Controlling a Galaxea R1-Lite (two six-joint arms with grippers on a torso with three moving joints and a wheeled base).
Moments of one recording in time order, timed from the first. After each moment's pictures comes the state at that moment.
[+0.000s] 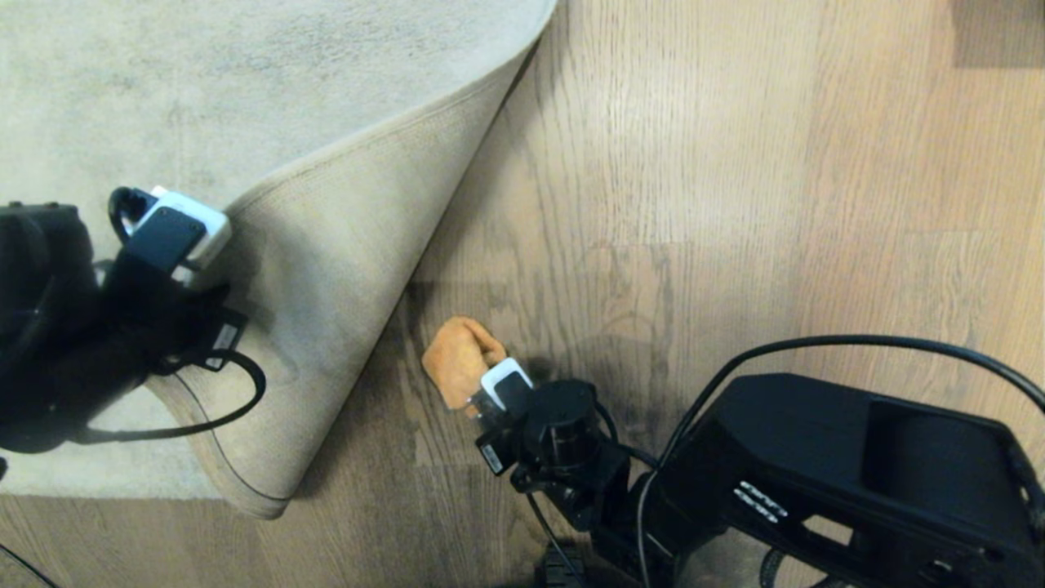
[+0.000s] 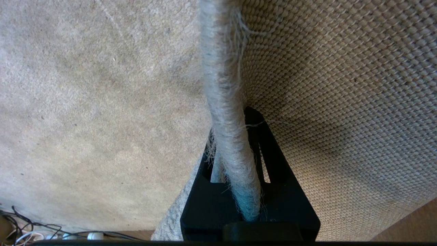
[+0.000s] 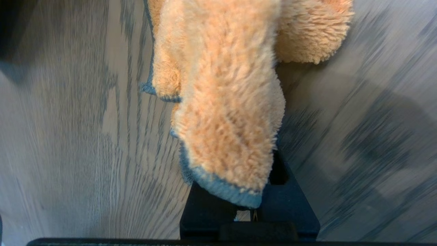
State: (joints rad) left arm -0.14 1.42 -0.68 -0.50 0.34 0.50; right arm 0.89 2.42 -1.15 -1.09 -0.30 -0.21
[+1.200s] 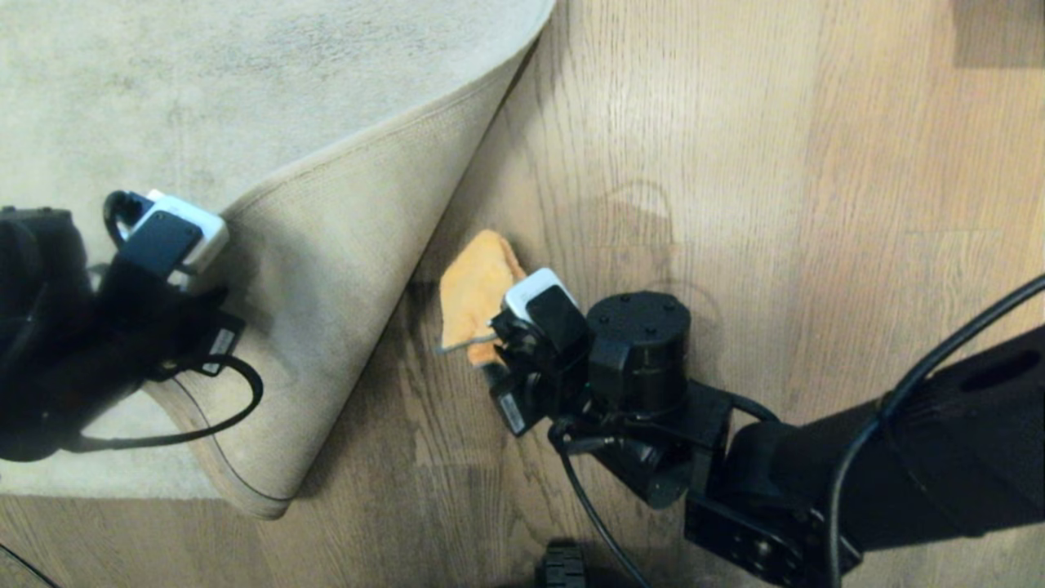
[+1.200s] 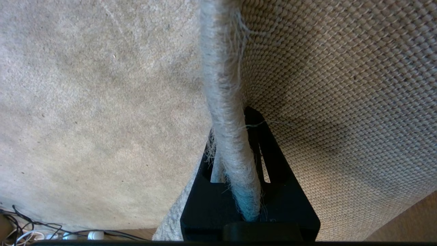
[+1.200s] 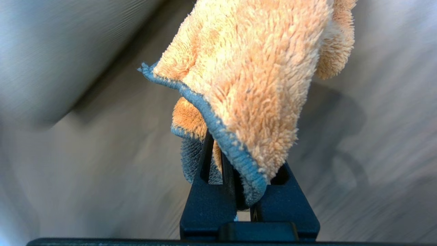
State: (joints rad) left arm -0.14 1.40 -0.66 -0.50 0.34 0.50; right arm 0.97 1.99 -1.00 -0.87 -0.30 -0.21
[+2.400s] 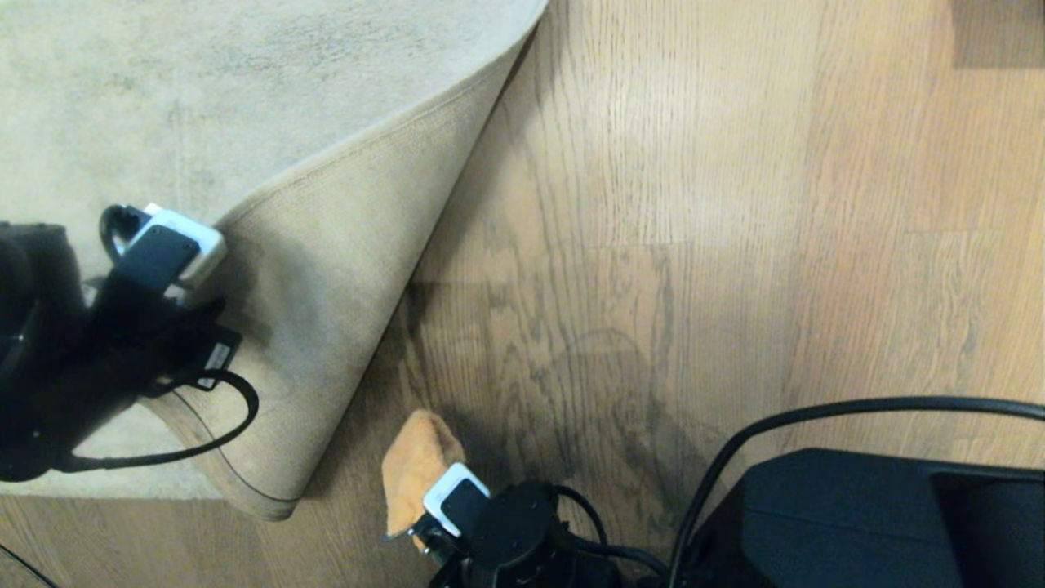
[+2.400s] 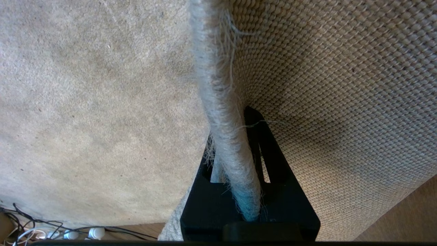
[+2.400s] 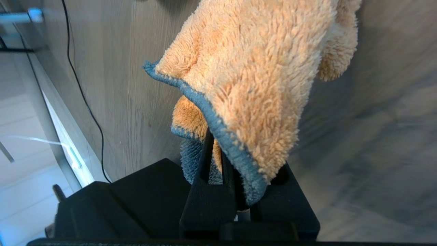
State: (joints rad) left arm -0.14 1.38 -0.62 -0.50 0.34 0.51; right arm 1.13 2.34 -0.96 -0.98 -0.26 -0.07
